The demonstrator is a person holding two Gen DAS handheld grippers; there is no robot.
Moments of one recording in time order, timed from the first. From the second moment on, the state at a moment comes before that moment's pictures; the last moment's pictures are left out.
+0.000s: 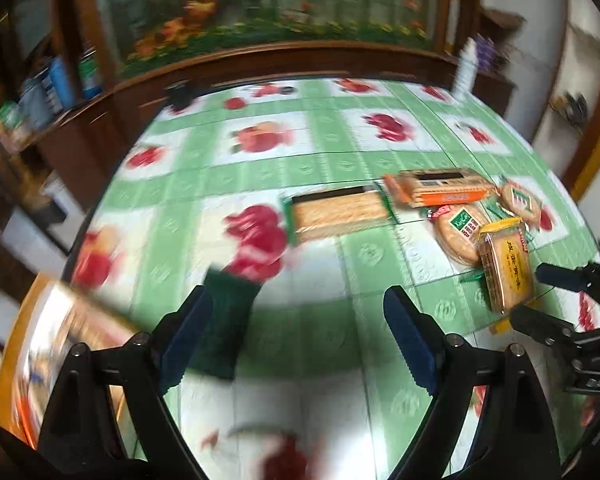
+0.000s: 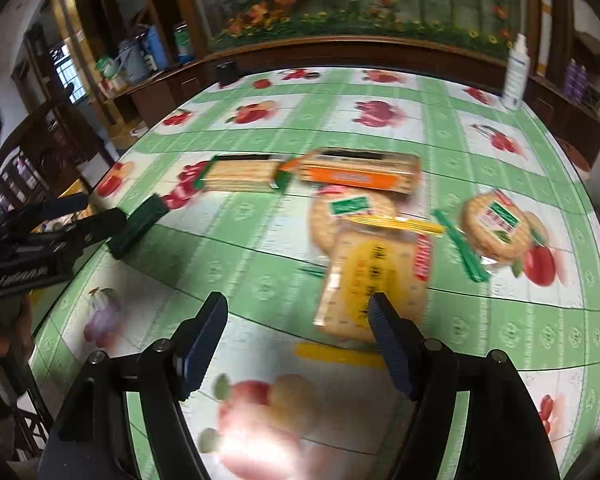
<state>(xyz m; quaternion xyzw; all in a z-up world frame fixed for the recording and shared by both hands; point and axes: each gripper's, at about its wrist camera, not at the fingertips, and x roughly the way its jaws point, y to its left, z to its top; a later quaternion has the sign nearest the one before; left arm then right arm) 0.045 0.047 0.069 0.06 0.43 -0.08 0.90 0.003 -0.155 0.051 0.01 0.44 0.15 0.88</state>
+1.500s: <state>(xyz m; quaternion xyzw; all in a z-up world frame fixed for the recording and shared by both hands) 0.158 -0.009 0.010 0.19 0.50 -0.30 0.79 0.161 -0.179 0.036 0.00 0.53 0.15 0.84</state>
